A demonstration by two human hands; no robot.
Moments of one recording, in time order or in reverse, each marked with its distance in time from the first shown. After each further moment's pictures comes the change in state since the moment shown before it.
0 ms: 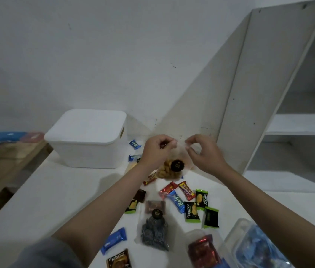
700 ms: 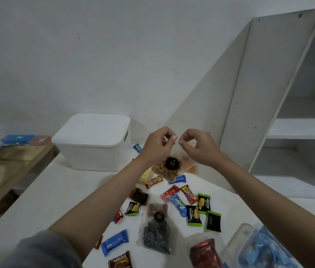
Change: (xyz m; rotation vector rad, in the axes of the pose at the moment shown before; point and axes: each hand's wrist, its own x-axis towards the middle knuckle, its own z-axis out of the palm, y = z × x) left_hand 0.005 0.029 -0.017 0.227 -0.046 0.161; right_hand 0.023 -0.033 -0.015 0.067 -0.108 -0.093
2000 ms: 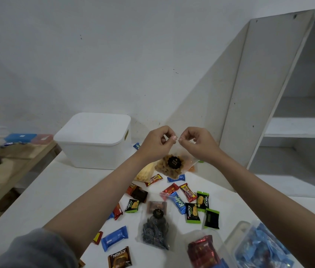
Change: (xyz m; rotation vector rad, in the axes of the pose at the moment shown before) left_hand -0.008 0.013 -0.009 0.029 -0.075 0.023; right_hand -0.005 -0.011 -0.005 0.189 -0.001 0.073
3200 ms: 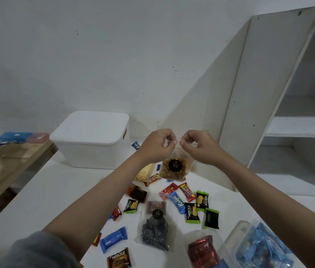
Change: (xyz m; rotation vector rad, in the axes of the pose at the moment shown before) left_hand 0.005 -0.003 0.000 0.124 -0.081 -0.005; right_hand 0.001 0.011 -0.003 -0.132 -0.101 -0.005
